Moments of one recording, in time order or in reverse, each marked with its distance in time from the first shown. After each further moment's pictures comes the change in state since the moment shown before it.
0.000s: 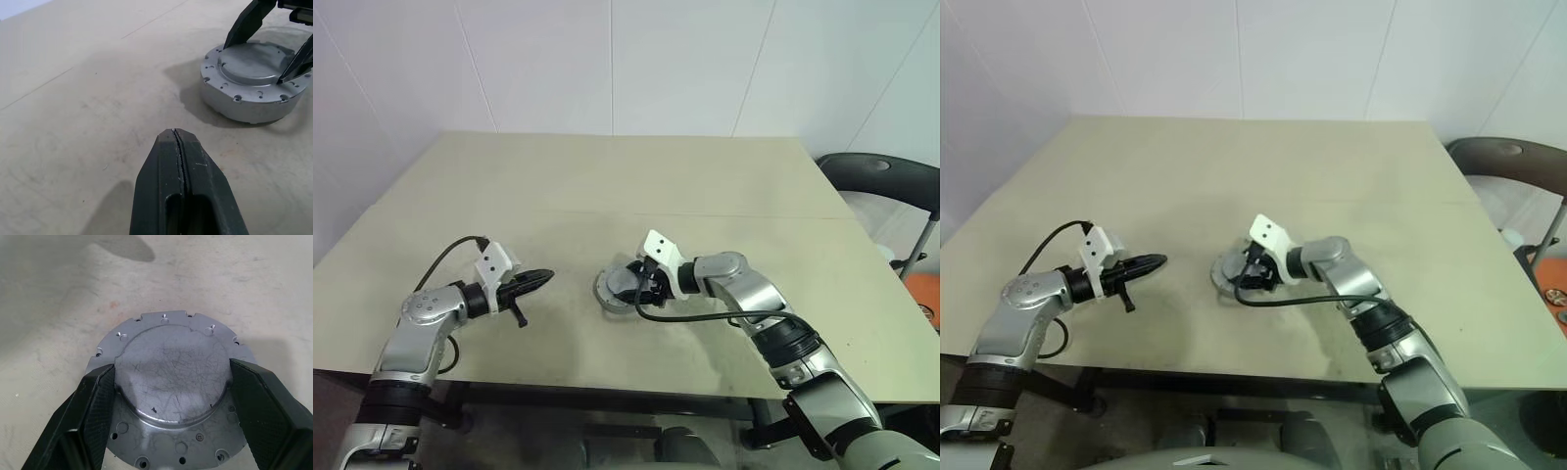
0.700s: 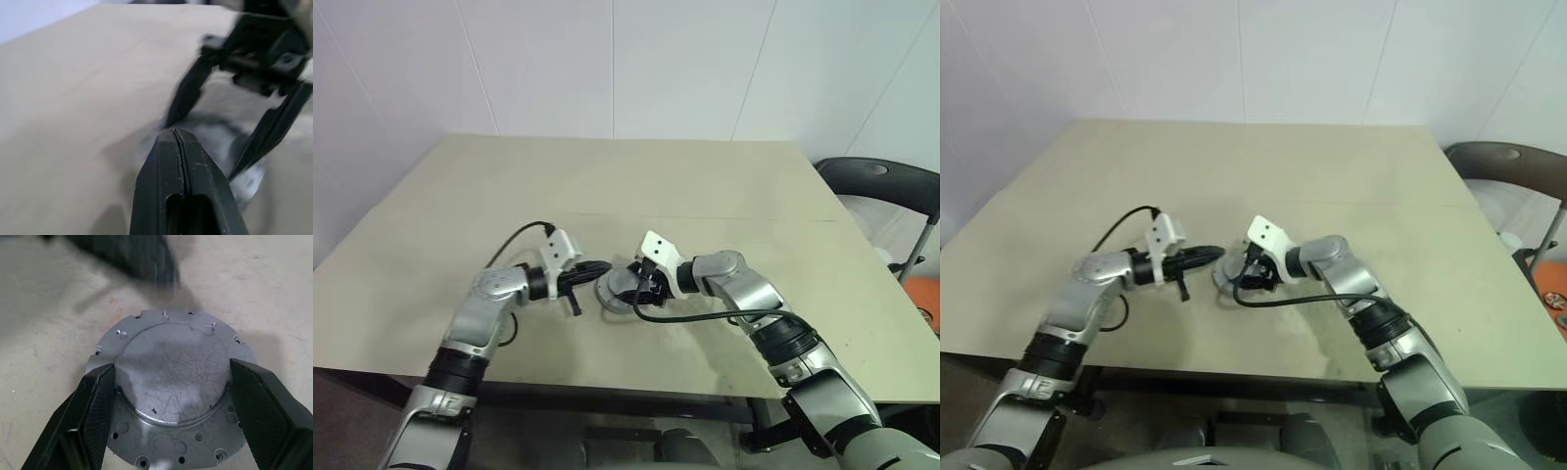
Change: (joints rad) left arm -0.199 -0.221 -0.231 0.054 0.066 0.043 -0.007; right arm -0.013 0.000 0.013 0.022 -0.010 0.015 0.006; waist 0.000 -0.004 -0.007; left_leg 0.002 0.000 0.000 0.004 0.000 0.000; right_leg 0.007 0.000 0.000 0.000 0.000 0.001
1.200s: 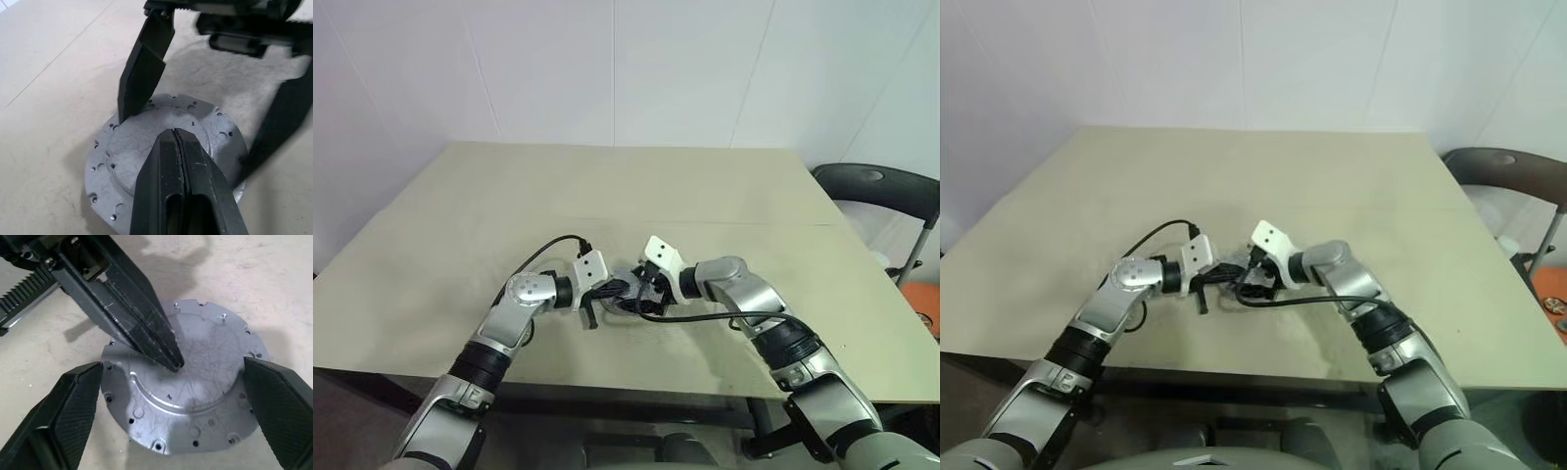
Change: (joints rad) left arm -0.040 0.003 -0.129 0.109 0.154 -0.102 0.031; right arm 0.028 -0.003 -0.033 -0.011 0.032 0.047 0.008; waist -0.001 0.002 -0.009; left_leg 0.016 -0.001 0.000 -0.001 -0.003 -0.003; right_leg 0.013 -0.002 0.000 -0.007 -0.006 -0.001
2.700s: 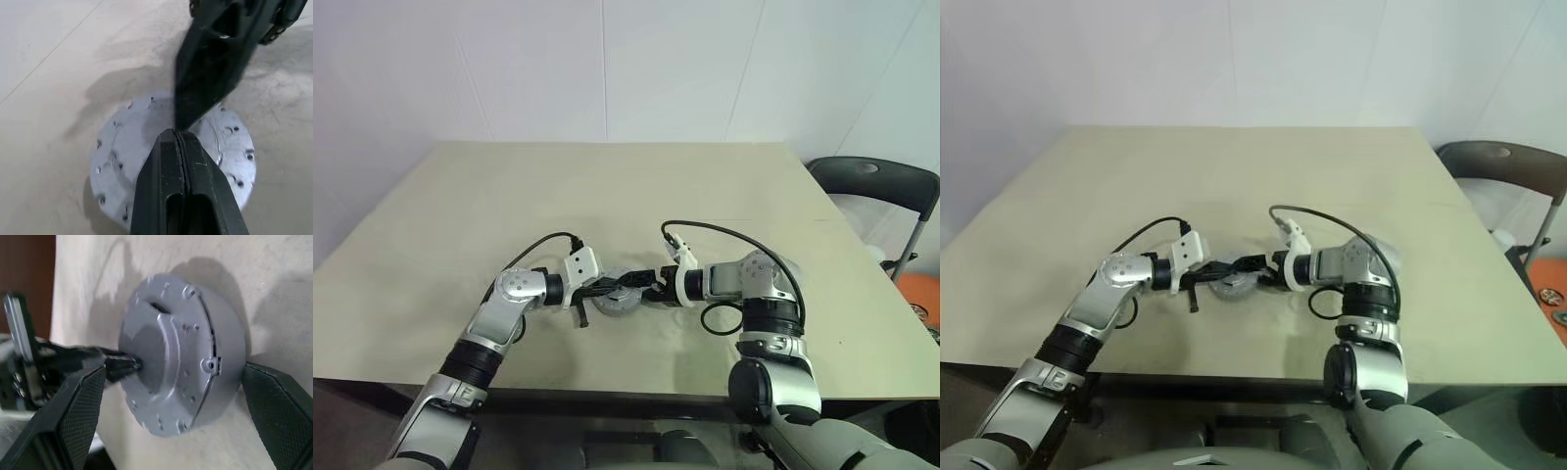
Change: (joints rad) left arm -0.003 0.028 0.053 -0.002 -0.003 0.012 -0.065; right arm -0.178 0.400 -0.854 0.195 0.279 0.967 -0.592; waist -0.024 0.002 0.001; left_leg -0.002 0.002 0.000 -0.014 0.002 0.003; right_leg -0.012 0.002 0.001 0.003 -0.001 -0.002
